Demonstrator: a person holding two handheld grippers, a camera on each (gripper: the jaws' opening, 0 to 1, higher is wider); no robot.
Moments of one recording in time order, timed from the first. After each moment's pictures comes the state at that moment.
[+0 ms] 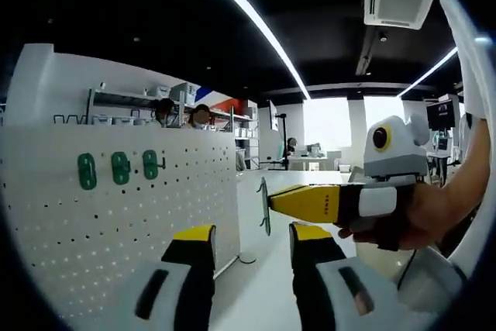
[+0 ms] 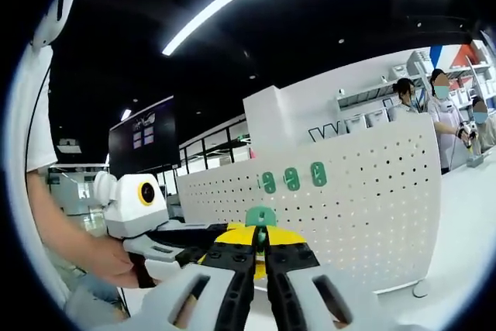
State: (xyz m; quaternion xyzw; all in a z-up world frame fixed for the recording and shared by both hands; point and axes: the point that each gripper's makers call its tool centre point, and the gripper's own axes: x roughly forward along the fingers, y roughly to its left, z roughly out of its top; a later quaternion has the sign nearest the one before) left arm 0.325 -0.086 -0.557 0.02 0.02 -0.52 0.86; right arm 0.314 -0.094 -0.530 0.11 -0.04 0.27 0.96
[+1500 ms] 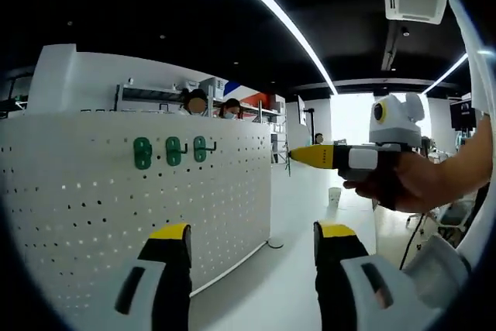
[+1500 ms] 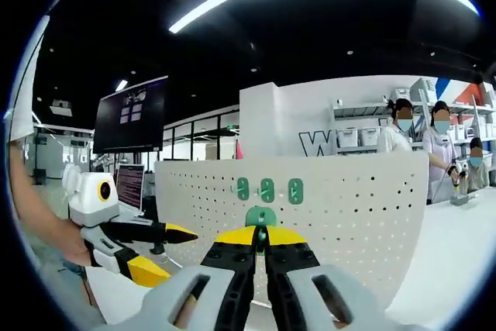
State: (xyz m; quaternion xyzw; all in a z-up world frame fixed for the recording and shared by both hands) left arm 0.338 -0.020 -0.567 0.01 0.03 -0.44 0.90; right arm 0.350 -0.118 -0.509 0.01 -0.04 0.22 0.97
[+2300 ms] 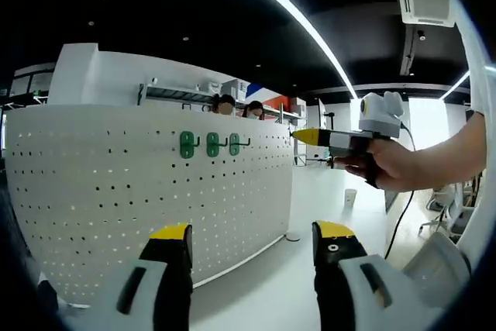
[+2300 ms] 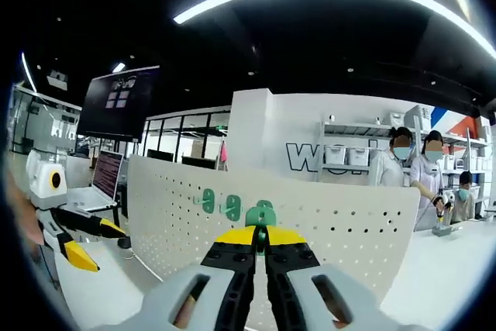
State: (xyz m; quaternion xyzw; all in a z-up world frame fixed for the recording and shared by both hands) left arm 0.329 0.036 -0.574 -0.01 0.03 -0.39 0.92; right arm 0.396 -0.141 -0.486 -0.05 -0.07 0.18 0.98
